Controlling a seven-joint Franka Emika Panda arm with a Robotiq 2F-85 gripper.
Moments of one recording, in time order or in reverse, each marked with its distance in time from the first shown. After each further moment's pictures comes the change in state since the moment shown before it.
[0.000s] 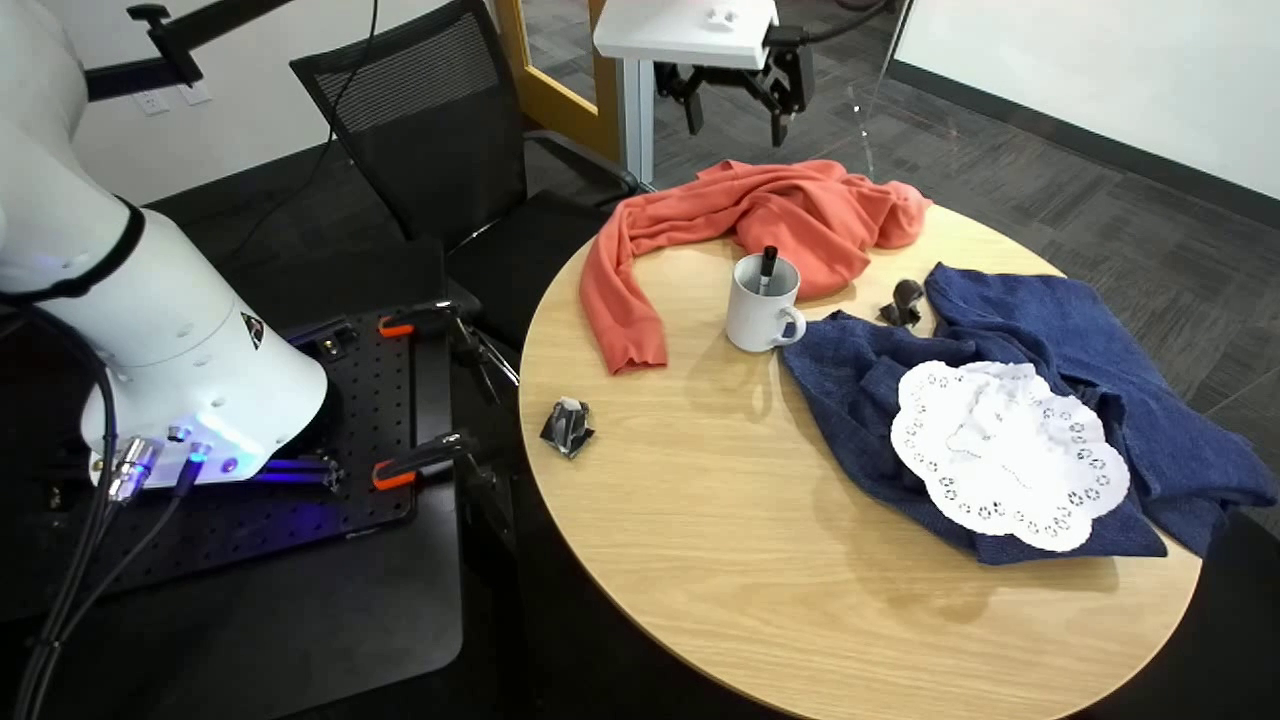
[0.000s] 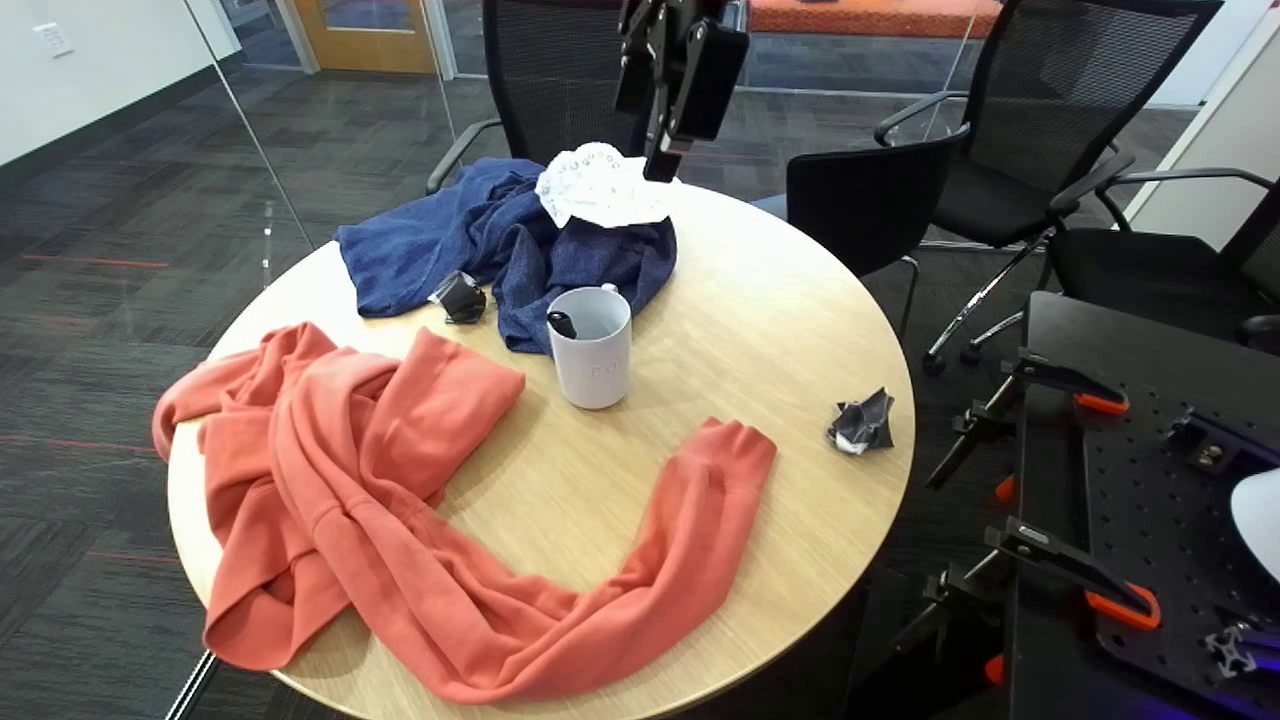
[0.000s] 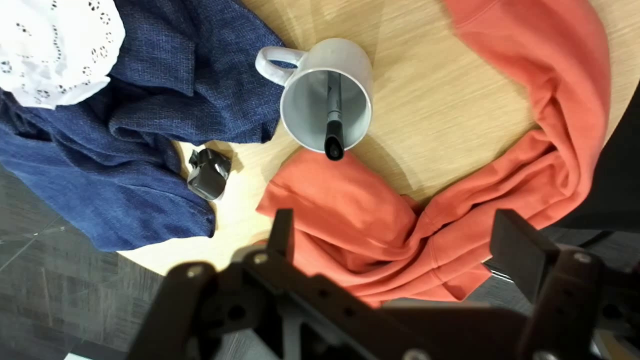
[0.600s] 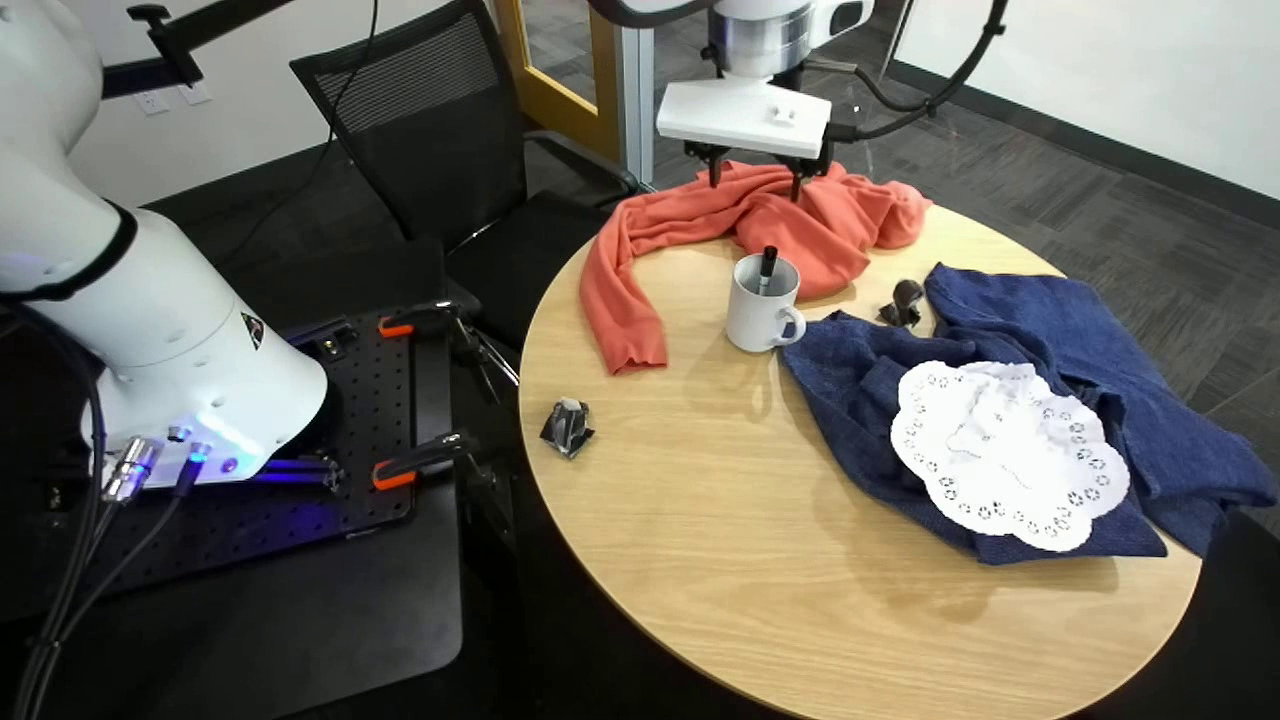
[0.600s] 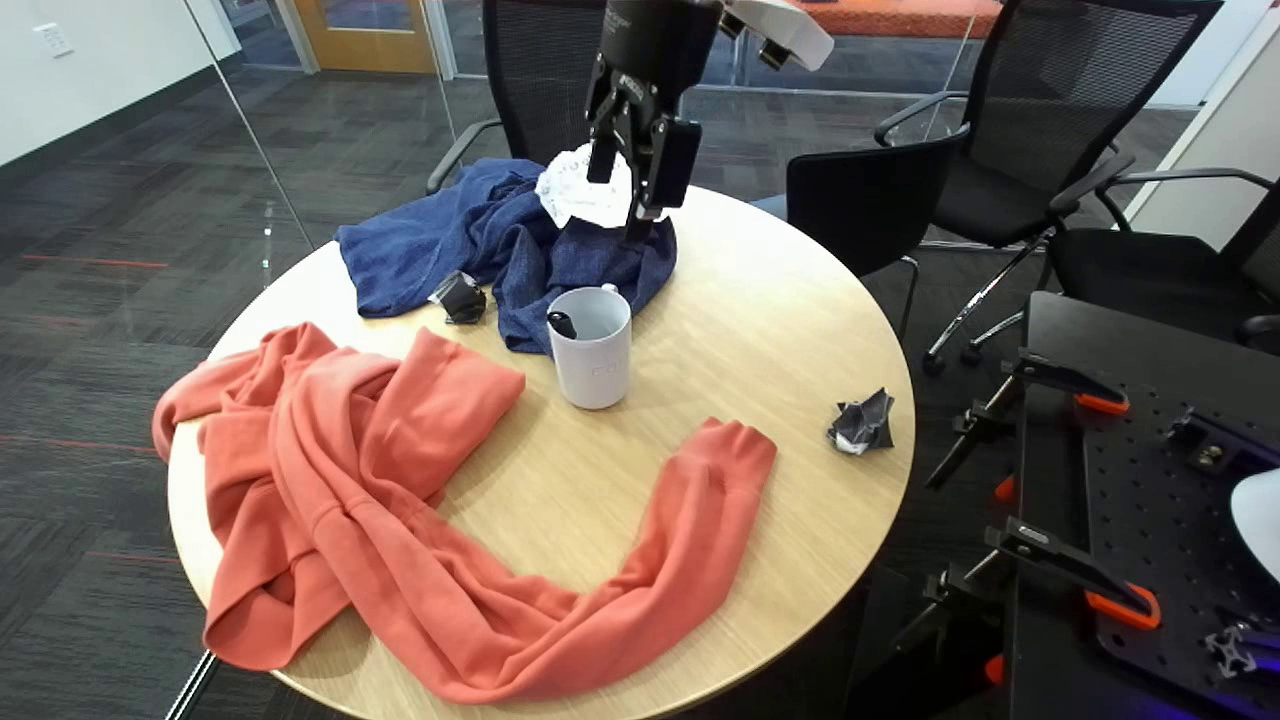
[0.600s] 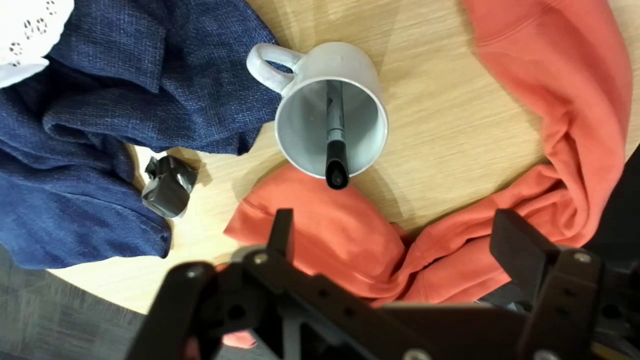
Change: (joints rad) arm -0.143 0.221 0.116 0.133 0.134 0.000 -0.261
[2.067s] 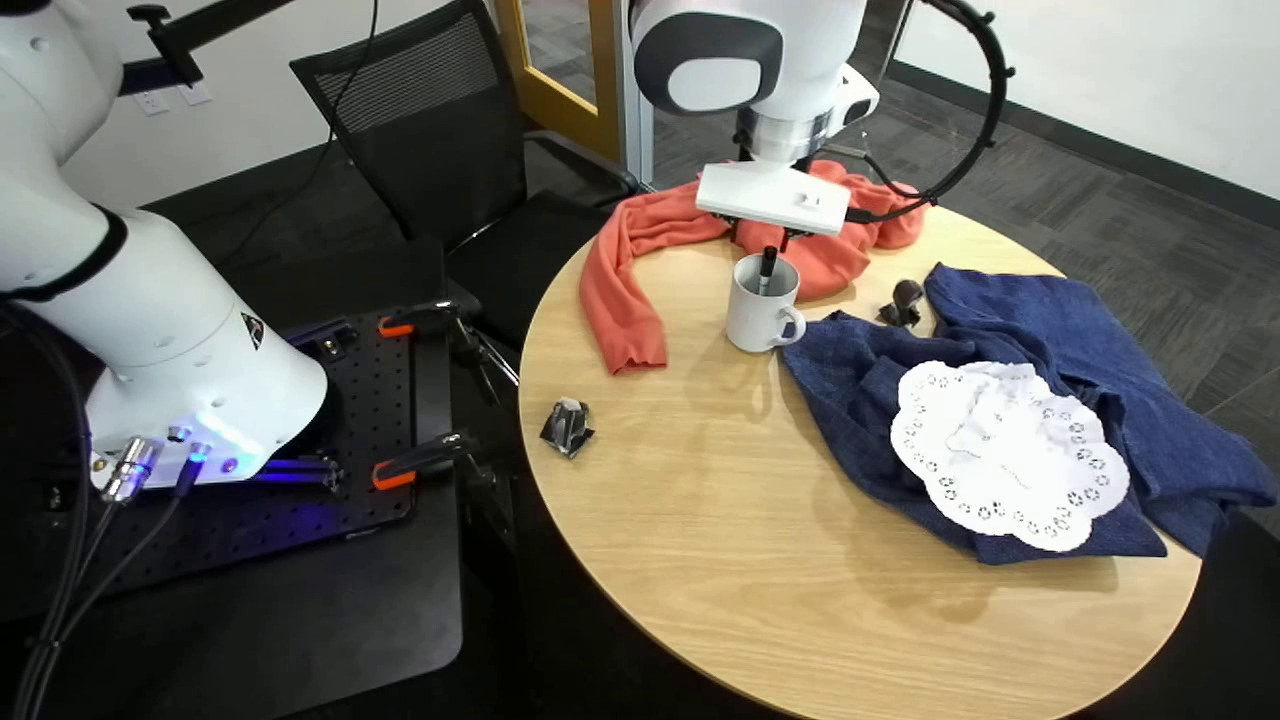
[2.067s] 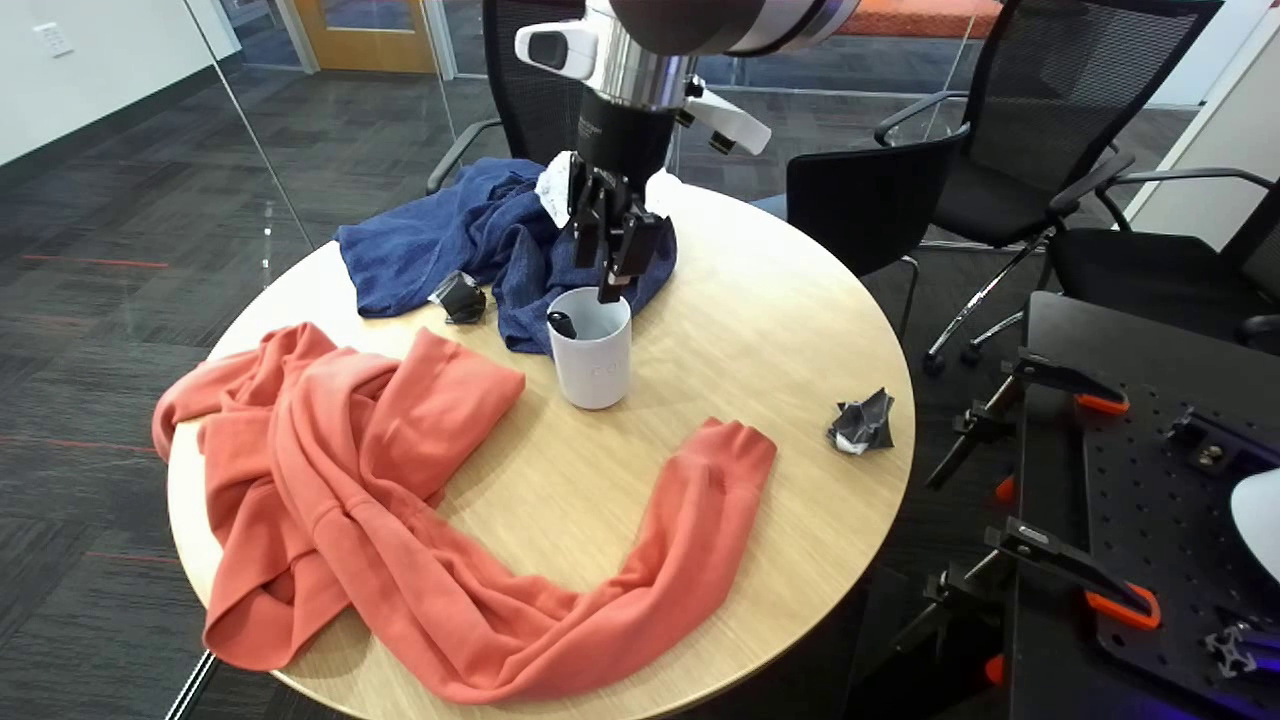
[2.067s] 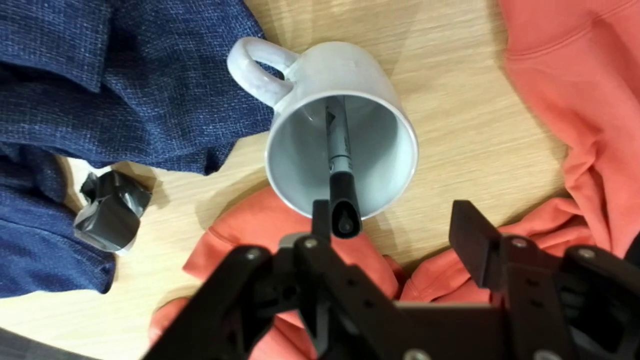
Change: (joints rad) arm -0.148 0.233 0.136 0.138 0.003 0.016 -0.116
